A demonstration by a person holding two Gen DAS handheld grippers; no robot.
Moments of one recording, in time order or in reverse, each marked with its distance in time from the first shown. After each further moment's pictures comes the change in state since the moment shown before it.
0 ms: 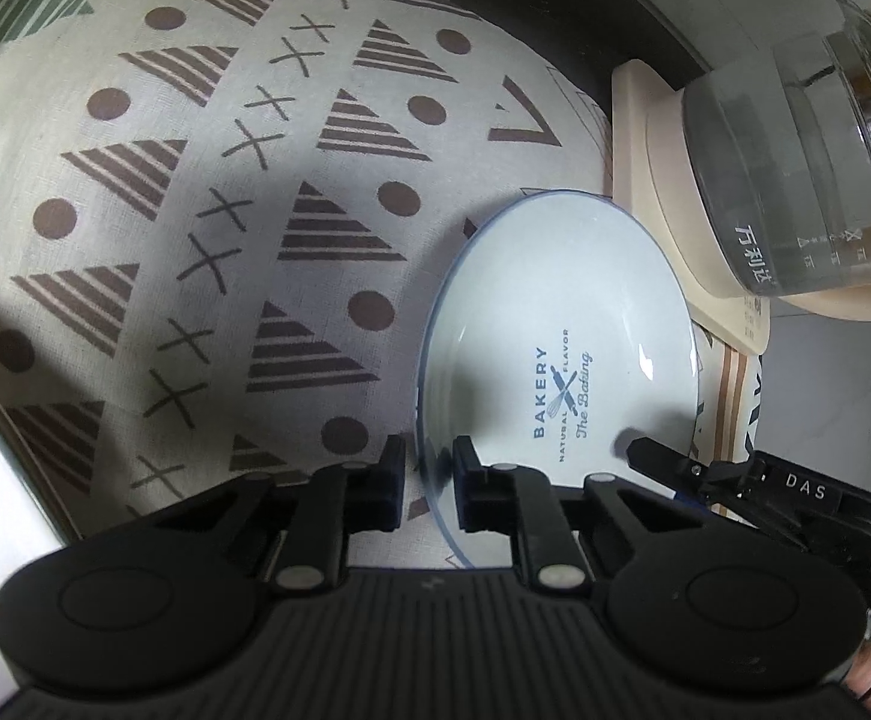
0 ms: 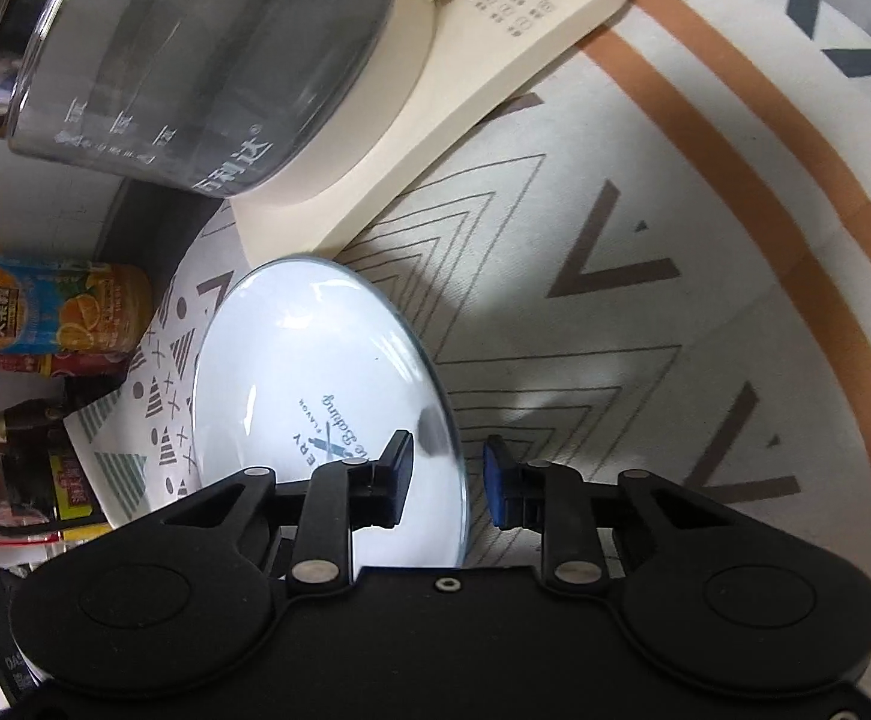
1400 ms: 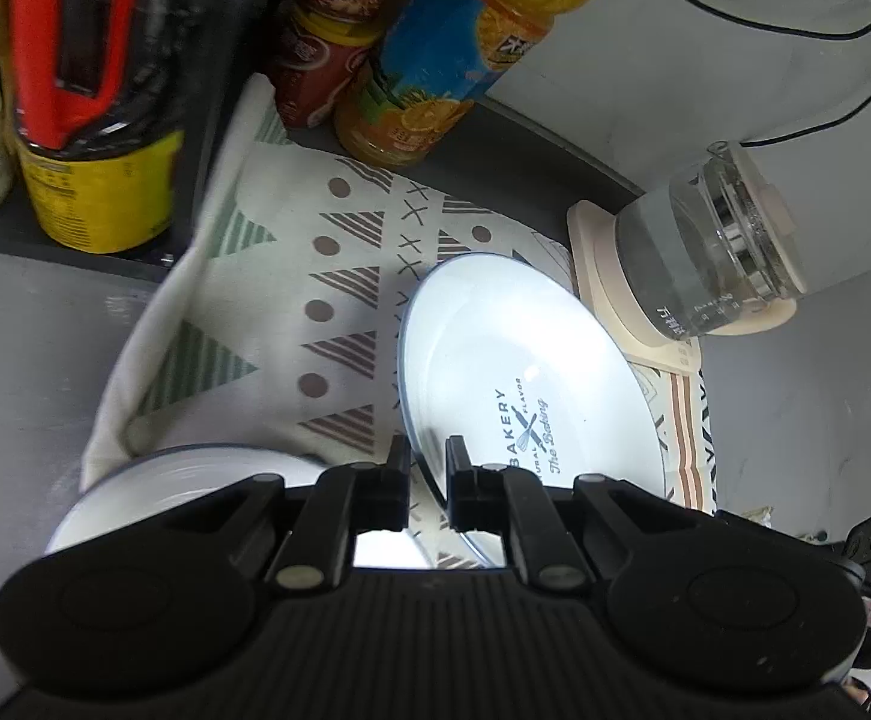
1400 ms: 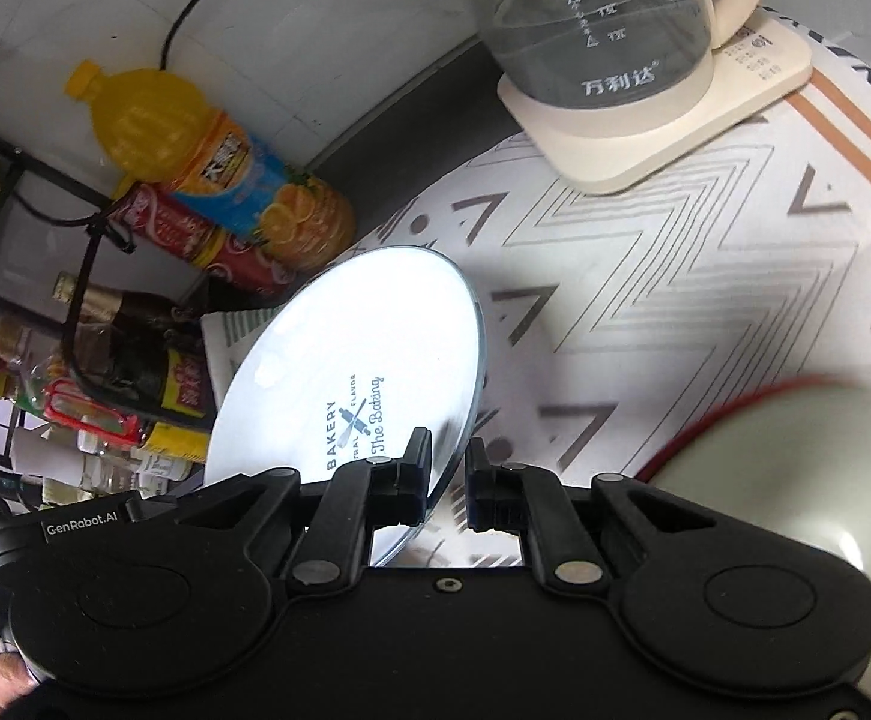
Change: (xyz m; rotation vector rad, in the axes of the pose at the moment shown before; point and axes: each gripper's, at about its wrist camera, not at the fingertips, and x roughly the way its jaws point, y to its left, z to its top) left arm -0.154 0.087 0.004 0.196 -0.176 -0.086; right arm -0.027 0.125 -0.131 -0.198 -0.245 0.052
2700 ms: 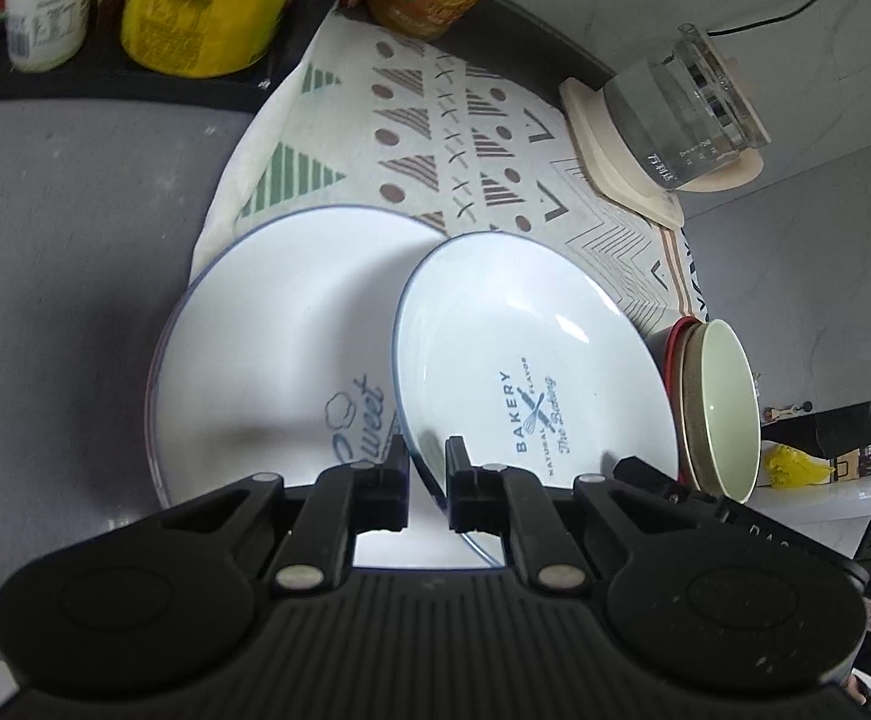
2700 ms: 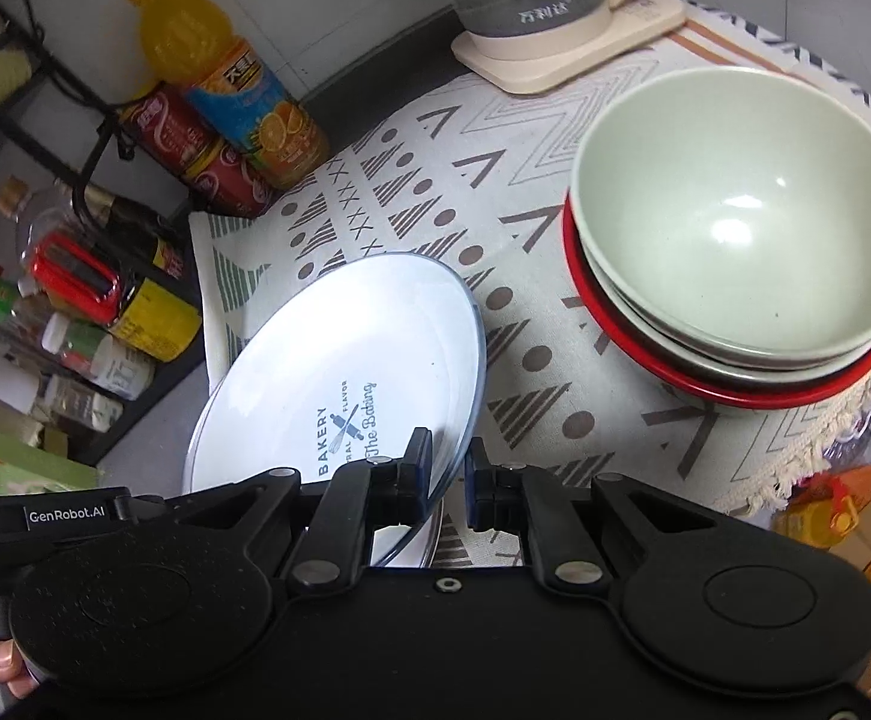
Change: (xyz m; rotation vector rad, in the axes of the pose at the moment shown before) left arm -0.033 0.071 -0.074 0.090 0.149 -0.084; right arm -0.032 0.053 -0.150 0.012 -0.130 -0.184
